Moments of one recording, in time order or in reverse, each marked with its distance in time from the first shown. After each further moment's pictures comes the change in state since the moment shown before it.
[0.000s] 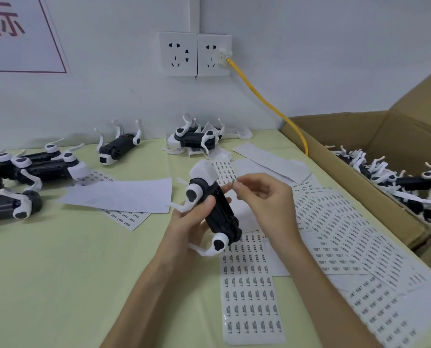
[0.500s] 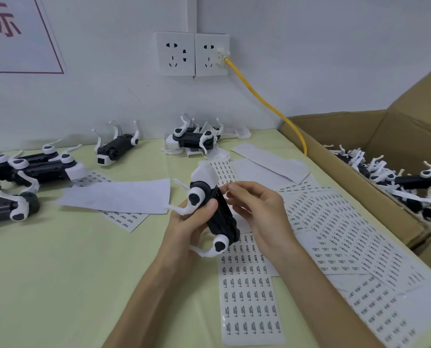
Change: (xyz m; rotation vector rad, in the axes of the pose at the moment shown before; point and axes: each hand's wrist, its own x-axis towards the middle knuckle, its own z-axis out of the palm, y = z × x) left_hand 0.002 -0.004 0.002 0.004 0.038 0.048; right_hand -0.009 -0.007 0.009 0.380 -0.088 0.294
